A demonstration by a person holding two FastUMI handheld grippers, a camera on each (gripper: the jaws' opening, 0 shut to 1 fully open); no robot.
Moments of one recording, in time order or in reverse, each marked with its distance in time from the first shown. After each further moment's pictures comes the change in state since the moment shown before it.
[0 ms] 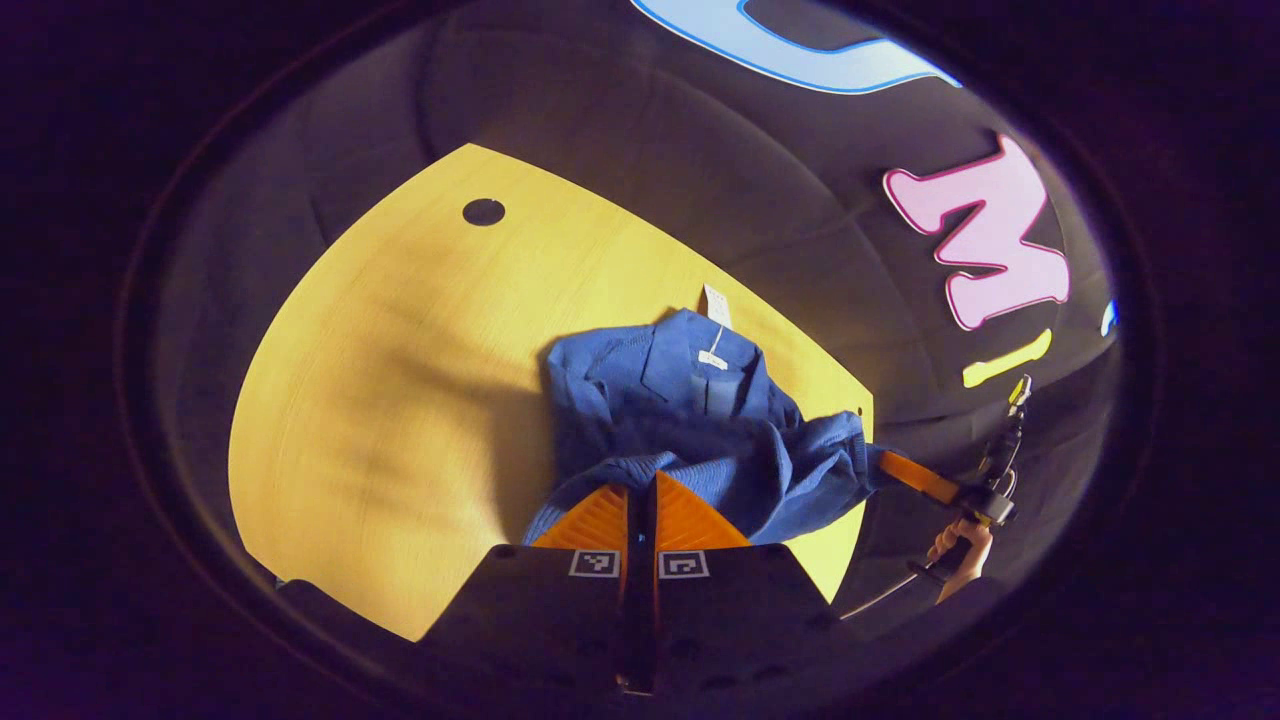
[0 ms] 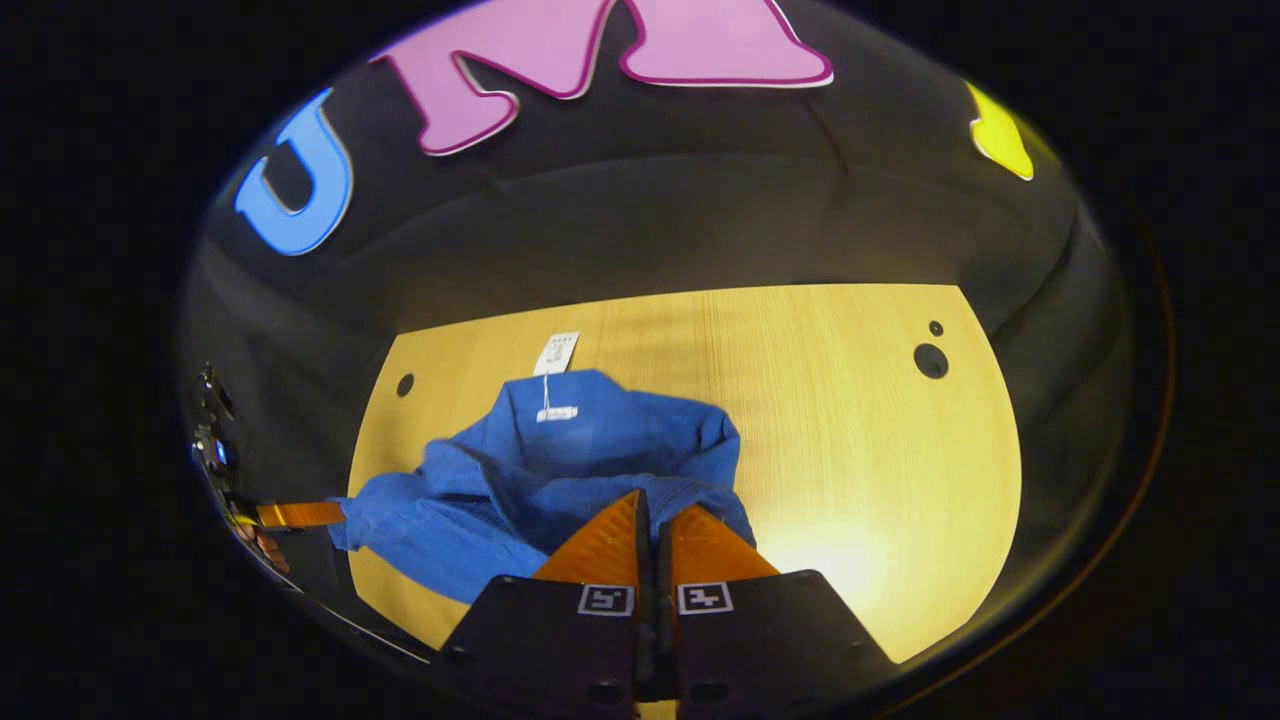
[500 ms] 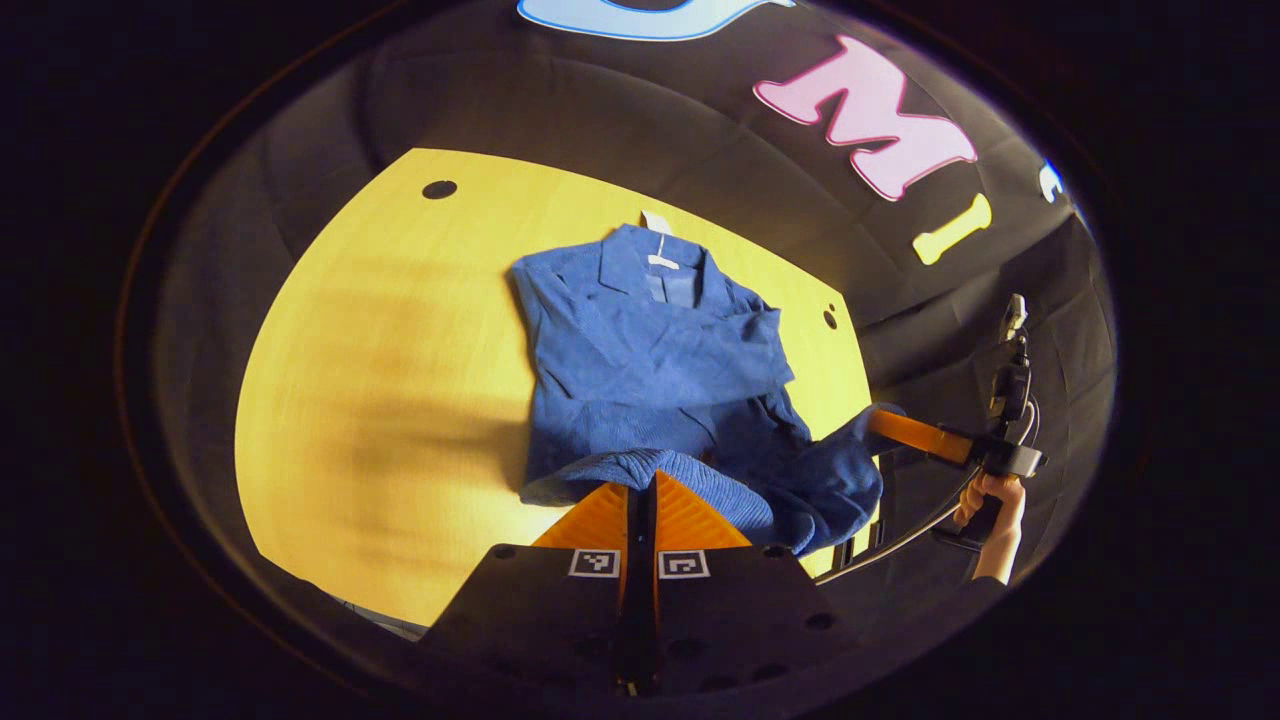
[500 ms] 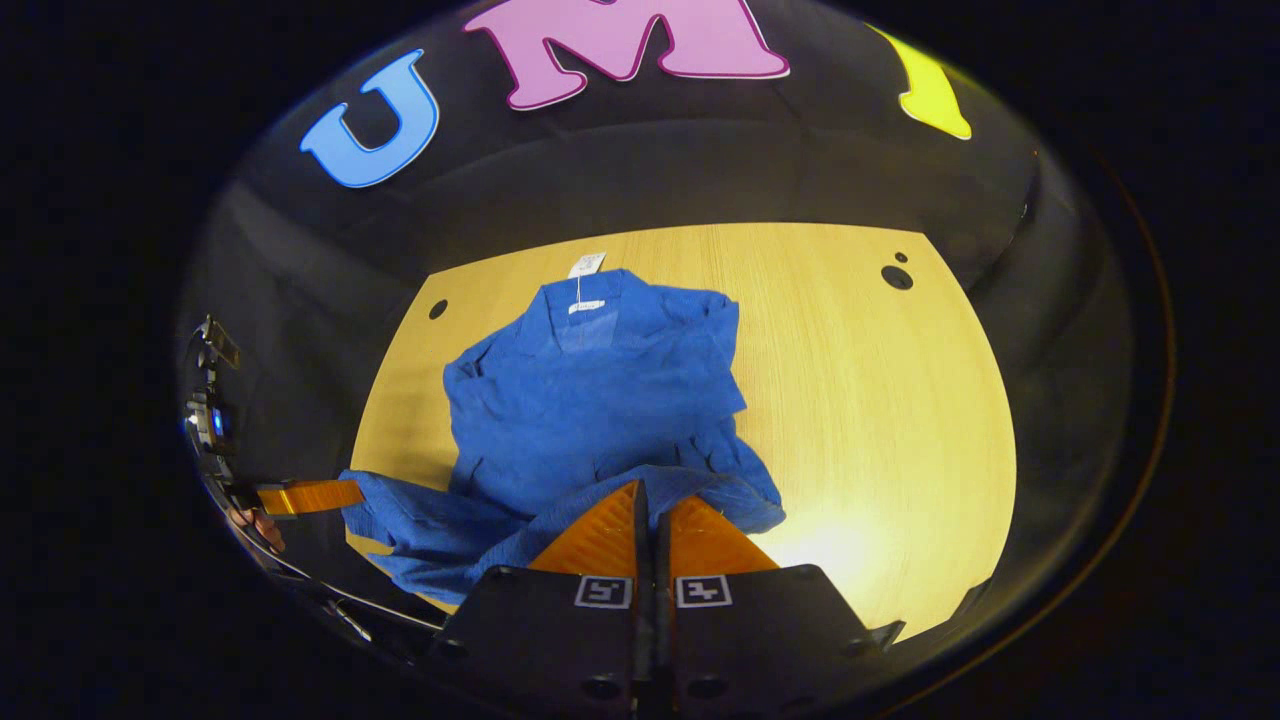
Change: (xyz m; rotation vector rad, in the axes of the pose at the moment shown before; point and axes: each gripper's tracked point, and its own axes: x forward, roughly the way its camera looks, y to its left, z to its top) left arm -0.055 0.005 -0.147 0.237 0.062 -0.023; right arm -0.112 0.016 -0.140 -0.066 0.020 -0.017
